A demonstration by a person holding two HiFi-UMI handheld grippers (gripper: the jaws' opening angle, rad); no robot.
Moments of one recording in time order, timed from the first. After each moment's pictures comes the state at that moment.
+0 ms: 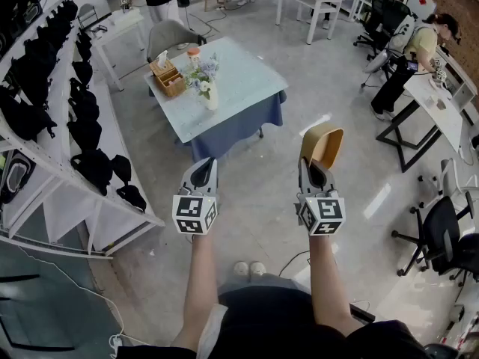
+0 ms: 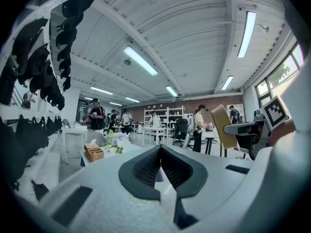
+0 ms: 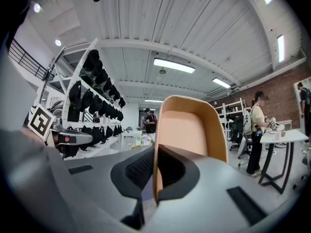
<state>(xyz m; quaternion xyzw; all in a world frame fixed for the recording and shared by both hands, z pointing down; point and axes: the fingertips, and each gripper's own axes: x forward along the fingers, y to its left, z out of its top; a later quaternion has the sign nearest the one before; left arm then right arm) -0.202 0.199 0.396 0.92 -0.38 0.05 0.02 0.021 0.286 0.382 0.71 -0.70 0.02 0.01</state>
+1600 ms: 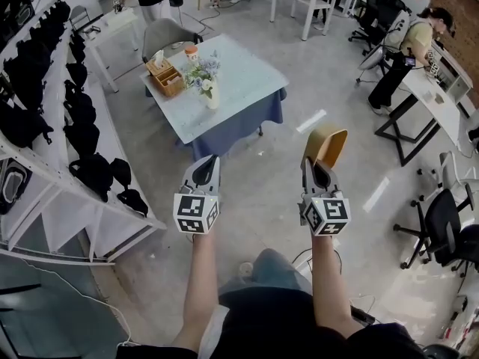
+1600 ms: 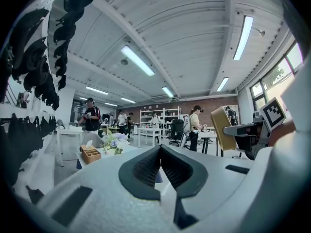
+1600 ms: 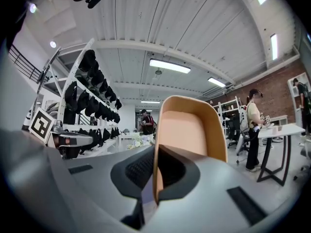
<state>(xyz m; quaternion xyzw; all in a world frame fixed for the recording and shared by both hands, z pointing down) -0.215 0.178 0.400 0.93 -0.36 0.05 0.01 0.004 0.278 0.393 0.73 -0.68 0.03 -0.01</state>
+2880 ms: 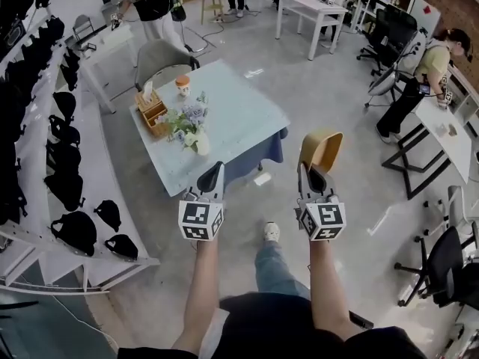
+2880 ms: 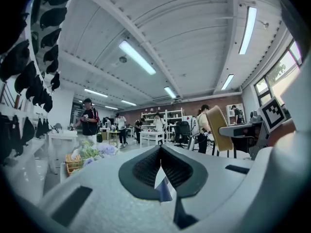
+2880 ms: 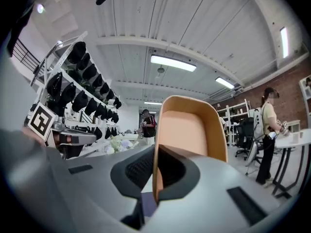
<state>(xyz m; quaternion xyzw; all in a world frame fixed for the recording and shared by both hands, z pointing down) -0.074 -0.010 0.395 0.93 -0.37 0.03 -0.01 0.127 0.069 0.387 0.70 -0.71 0.00 0.00</state>
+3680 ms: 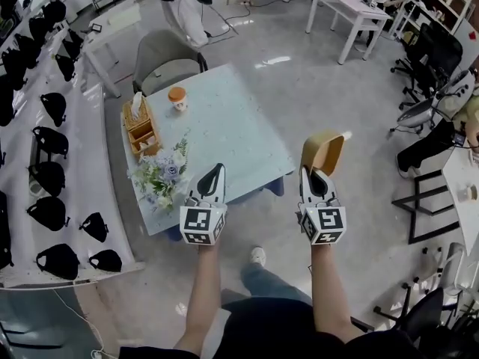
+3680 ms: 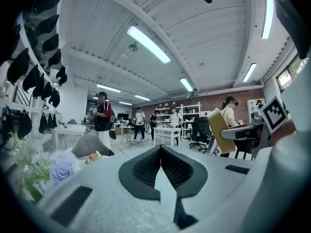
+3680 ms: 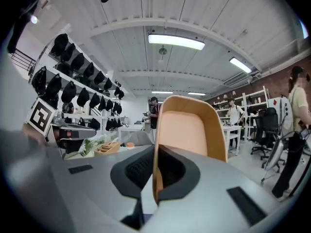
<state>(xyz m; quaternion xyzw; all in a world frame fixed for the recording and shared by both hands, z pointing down) 0.043 -0.242 0.426 0.89 -0.45 0.05 0.02 0.254 -0.197 0.423 0.64 -0.76 0.04 0.05</state>
